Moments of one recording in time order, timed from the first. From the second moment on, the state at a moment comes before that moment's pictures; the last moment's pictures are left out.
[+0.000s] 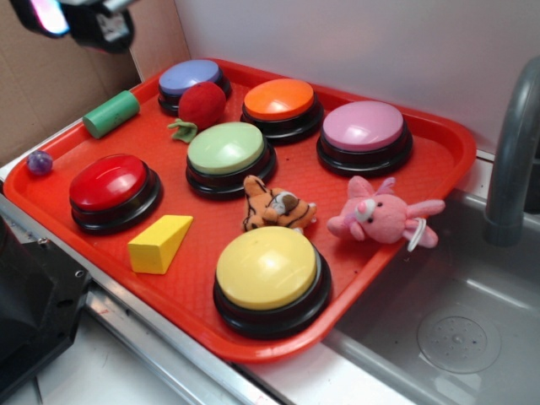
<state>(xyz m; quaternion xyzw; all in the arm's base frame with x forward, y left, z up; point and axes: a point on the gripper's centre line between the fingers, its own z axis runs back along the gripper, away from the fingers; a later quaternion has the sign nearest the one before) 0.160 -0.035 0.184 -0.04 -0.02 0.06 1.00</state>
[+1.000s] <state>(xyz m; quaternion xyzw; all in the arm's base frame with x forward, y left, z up) 0.217 -0.070 0.058 -0.07 0.02 0.16 0.98</state>
